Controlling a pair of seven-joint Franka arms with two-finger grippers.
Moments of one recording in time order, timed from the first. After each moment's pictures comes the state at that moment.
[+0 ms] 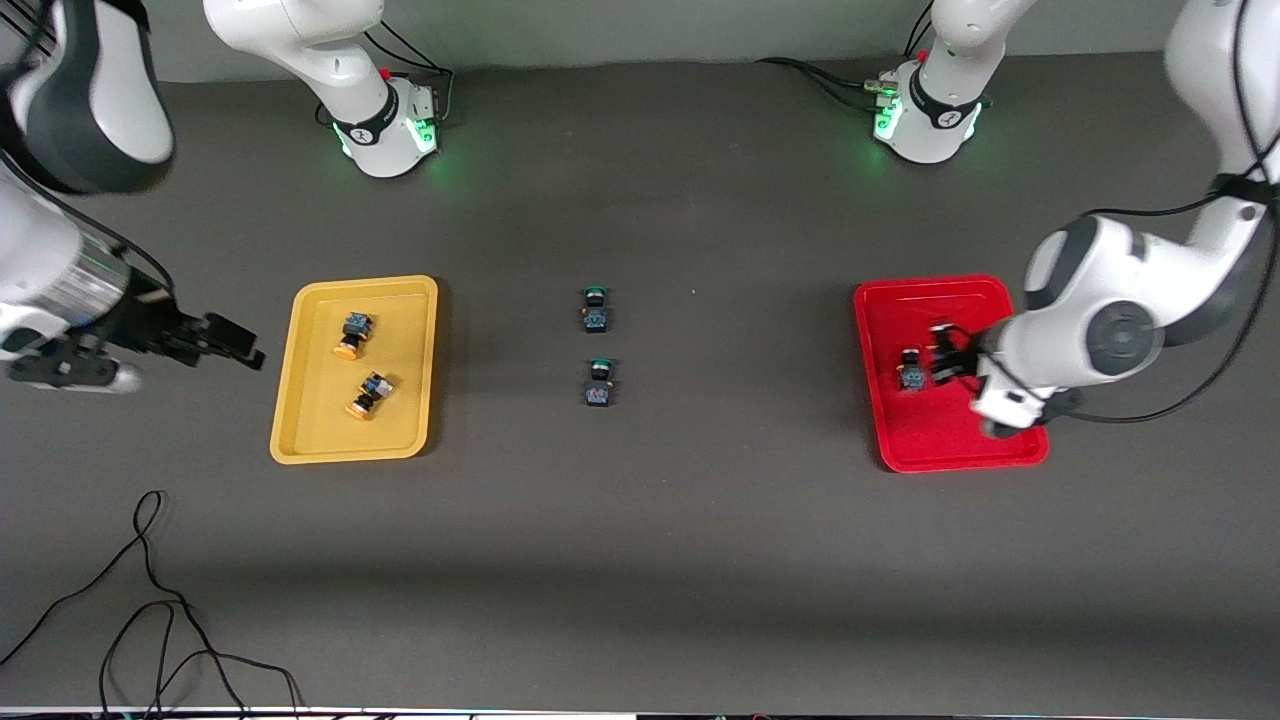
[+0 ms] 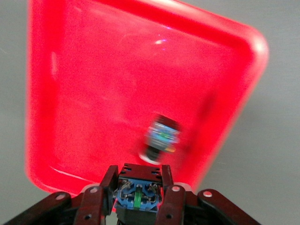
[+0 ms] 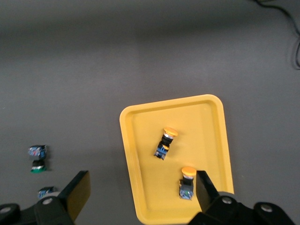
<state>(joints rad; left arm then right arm) 0.84 0.48 -0.99 -2.02 0.37 1.99 -0.70 0.16 -0.02 -0.17 -1.86 0.11 1.91 0.08</state>
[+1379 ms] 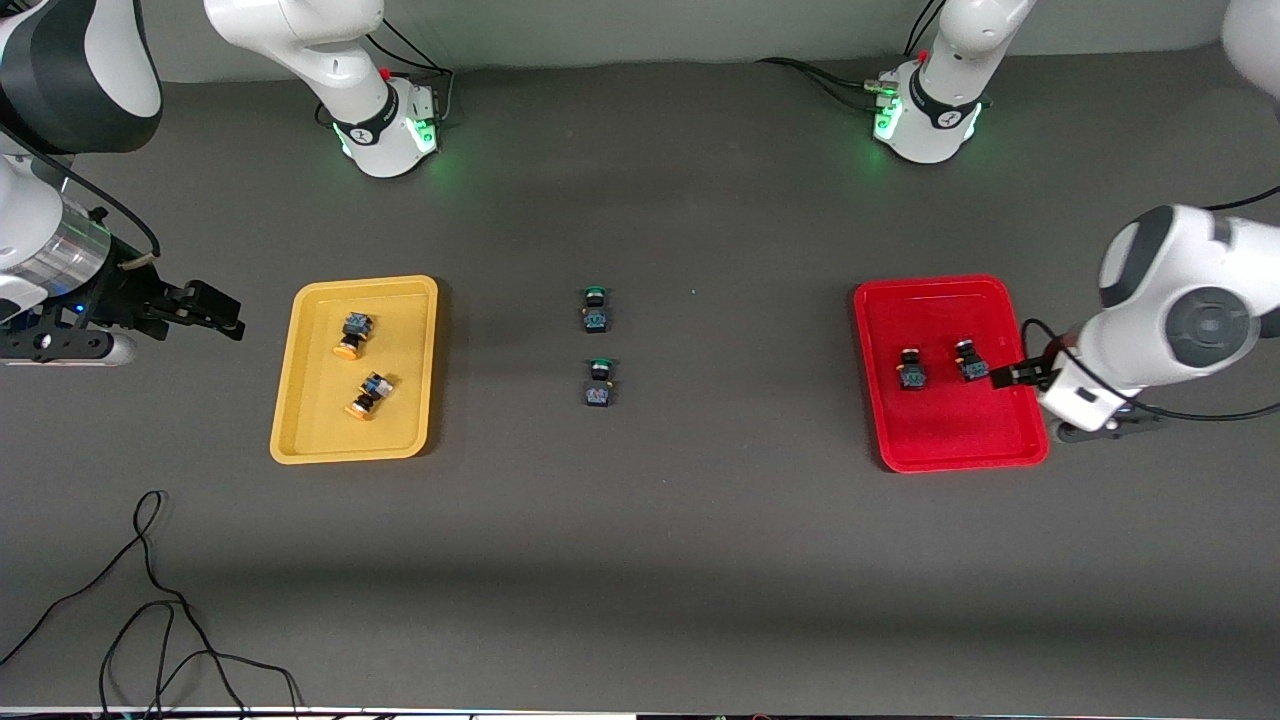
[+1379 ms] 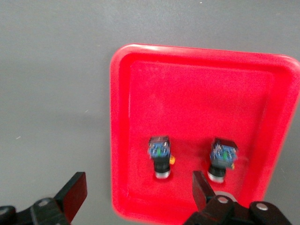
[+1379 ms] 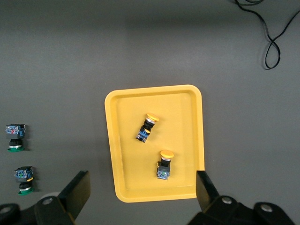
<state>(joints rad) 0.95 0.48 -1.09 -1.87 0.51 1.81 -0.49 0.09 -0.02 -0.06 -1.79 0.00 1.79 0.08</state>
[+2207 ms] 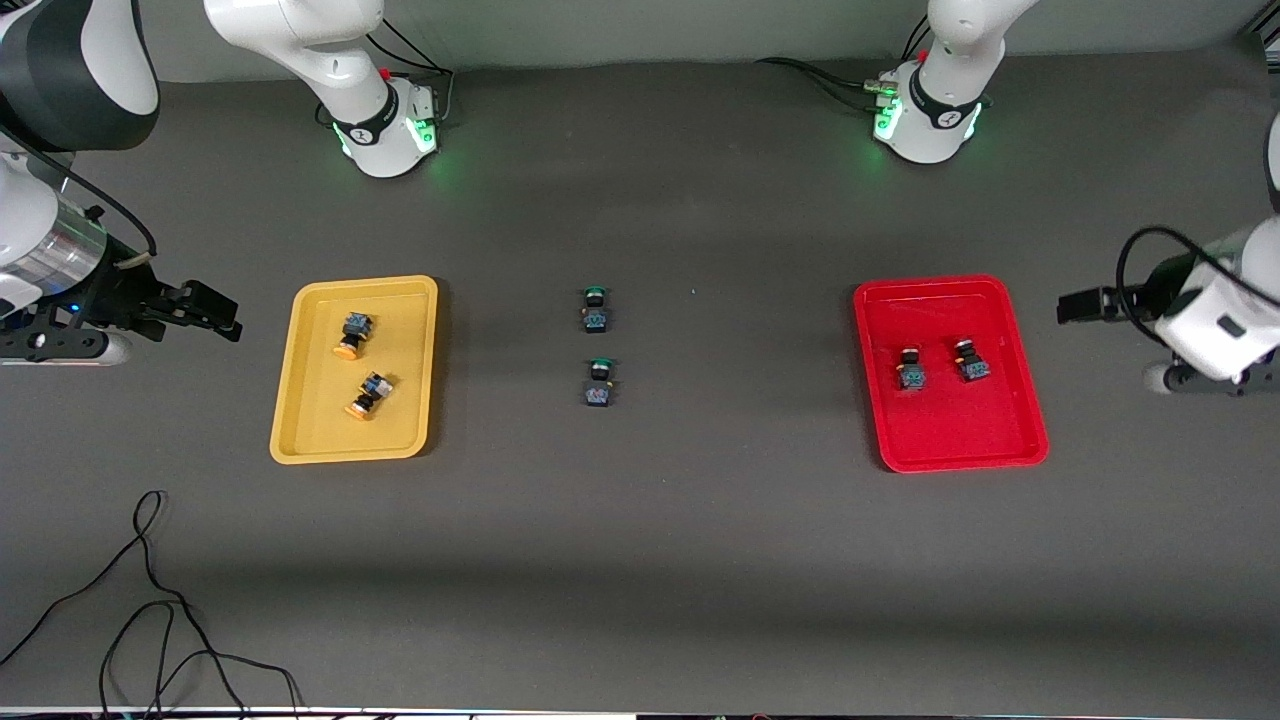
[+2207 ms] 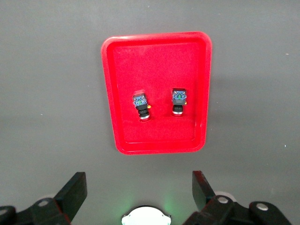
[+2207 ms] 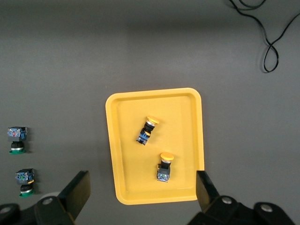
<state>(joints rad) 0.56 0.18 -0.65 -1.54 0.09 1.45 -0.10 0.09 -0.02 -0.06 -1.78 0.00 1.79 0.08</state>
